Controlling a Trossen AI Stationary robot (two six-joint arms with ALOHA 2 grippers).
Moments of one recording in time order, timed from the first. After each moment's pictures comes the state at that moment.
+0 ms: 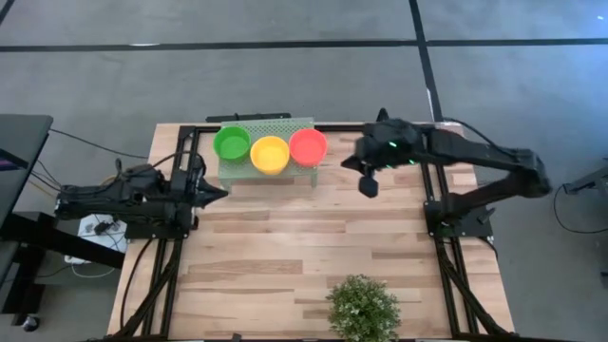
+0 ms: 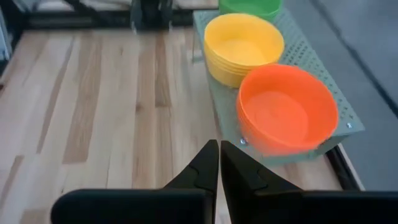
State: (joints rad) left arm -0.02 0.23 0.38 -0.11 0.01 0.07; right arm -0.17 1.22 1.28 -0.68 0.00 -0.09
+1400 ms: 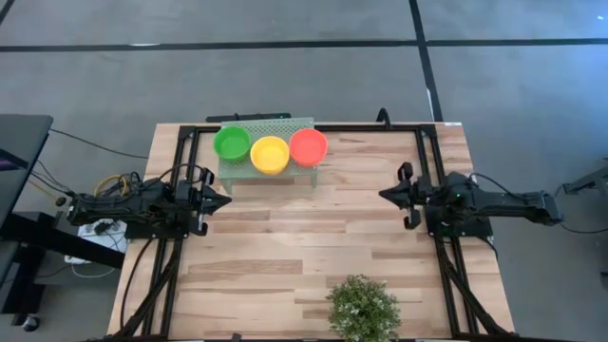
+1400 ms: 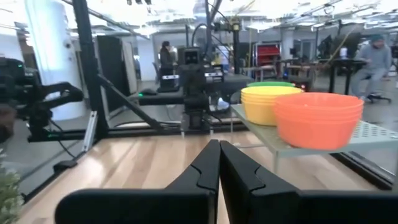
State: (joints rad) left arm -0.02 0.01 0.01 0.24 0.03 0.05; right arm -0.09 0.15 0.03 0.24 -0.06 0.05
